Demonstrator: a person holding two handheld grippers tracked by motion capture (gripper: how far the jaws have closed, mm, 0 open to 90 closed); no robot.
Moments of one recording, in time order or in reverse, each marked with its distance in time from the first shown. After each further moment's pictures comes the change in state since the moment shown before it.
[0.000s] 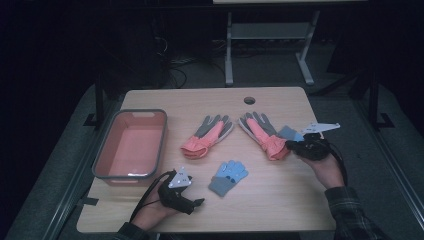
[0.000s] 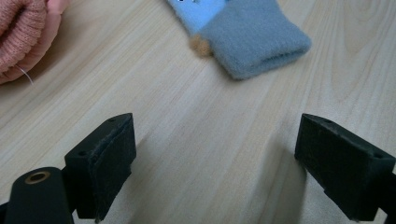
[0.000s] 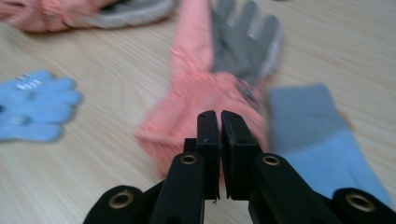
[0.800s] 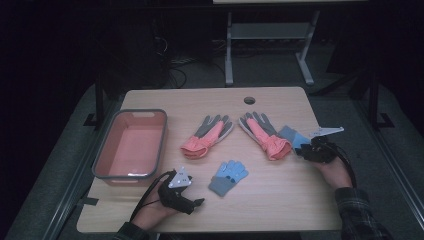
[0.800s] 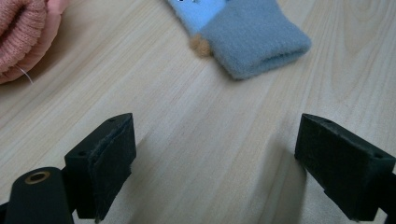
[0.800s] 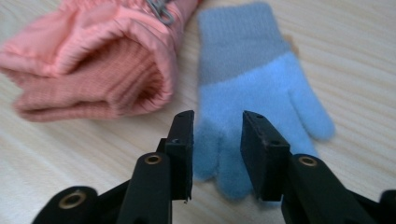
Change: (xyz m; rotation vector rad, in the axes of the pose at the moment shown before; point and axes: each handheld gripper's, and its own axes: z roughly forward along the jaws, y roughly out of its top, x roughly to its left) left arm 0.000 0.000 0.000 0.000 0.000 0.001; right arm -0.042 -0.034 0.016 0.112 -0.103 0.044
